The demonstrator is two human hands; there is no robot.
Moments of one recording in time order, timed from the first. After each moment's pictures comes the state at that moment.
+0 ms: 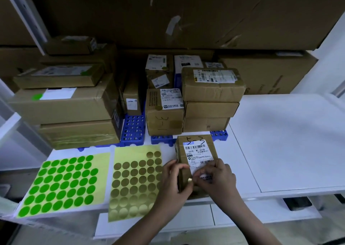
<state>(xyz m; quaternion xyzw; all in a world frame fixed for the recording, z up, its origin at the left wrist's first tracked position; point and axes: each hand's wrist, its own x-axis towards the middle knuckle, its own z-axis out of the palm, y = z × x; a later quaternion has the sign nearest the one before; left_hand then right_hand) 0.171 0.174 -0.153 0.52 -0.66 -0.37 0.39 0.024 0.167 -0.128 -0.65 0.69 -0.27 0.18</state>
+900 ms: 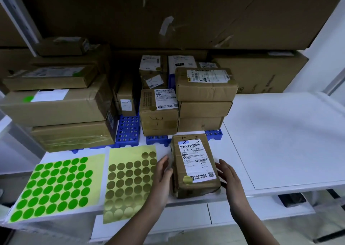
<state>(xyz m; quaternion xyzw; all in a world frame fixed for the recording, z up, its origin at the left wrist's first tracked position) 0.172 0.162 -0.148 0.53 -0.43 -0.57 0.46 -0.013 0.175 -0.146 -0.32 0.65 -0.48 0.49</state>
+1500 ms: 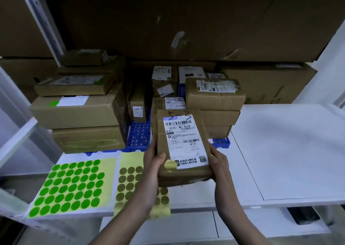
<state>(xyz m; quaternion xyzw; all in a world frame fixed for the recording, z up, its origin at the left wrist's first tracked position) 0.202 0.188 -0.039 0.48 -0.39 -0.56 0.55 0.048 0.191 -0.071 -0.47 0.53 -0.52 0.47</state>
